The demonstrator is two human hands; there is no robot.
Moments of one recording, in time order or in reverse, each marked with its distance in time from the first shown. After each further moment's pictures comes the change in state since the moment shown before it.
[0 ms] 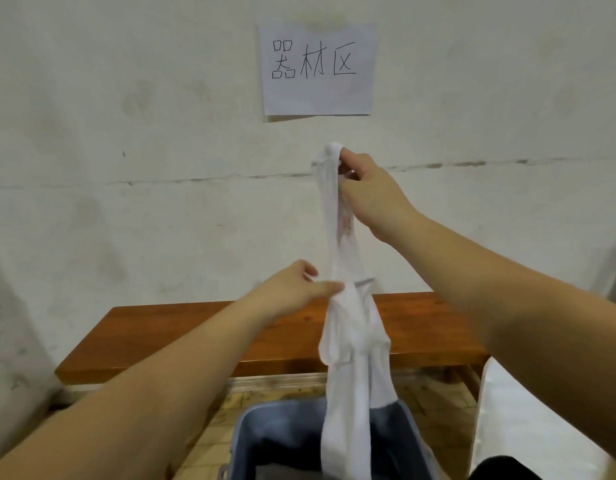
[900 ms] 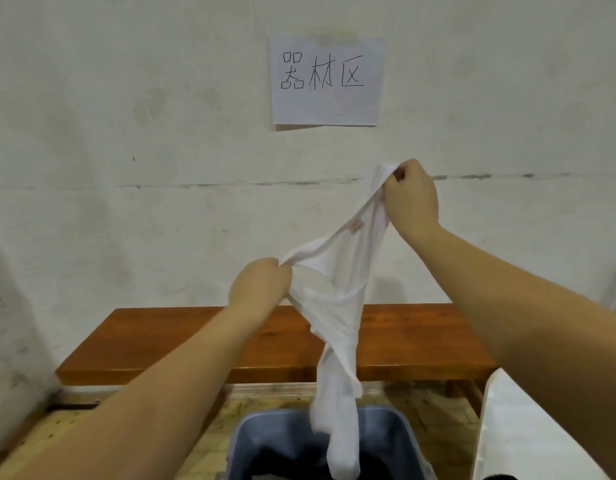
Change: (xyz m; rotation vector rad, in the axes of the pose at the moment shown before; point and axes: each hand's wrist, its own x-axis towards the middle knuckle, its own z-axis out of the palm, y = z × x) left_hand 0.010 -0.012 -0.026 0.131 0.358 -0.131; right_hand 0.033 0.047 -0.031 -0.328 0.435 0.043
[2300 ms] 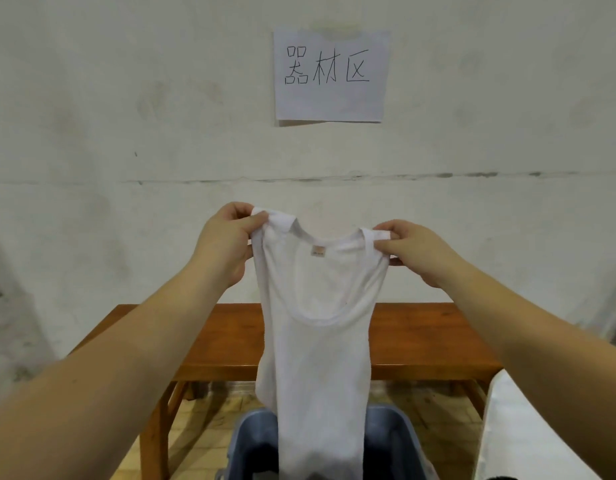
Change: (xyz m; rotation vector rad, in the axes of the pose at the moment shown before) left_hand 0.016 0.000 -0.059 -0.970 0.054 0.086; right_hand -0.044 0.049 -0.013 0.218 -0.622 0.277
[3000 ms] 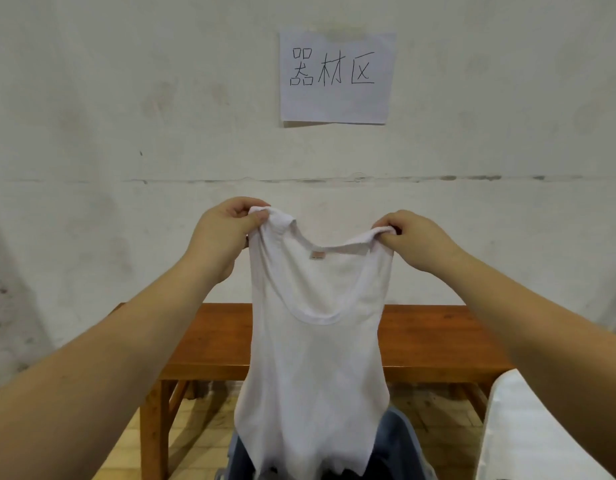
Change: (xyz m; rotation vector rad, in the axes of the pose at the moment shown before) left_hand 0.000 0.008 -0.014 0.188 -0.045 0.155; right_hand -0.004 -0.029 0.000 -0.534 0.061 -0.214
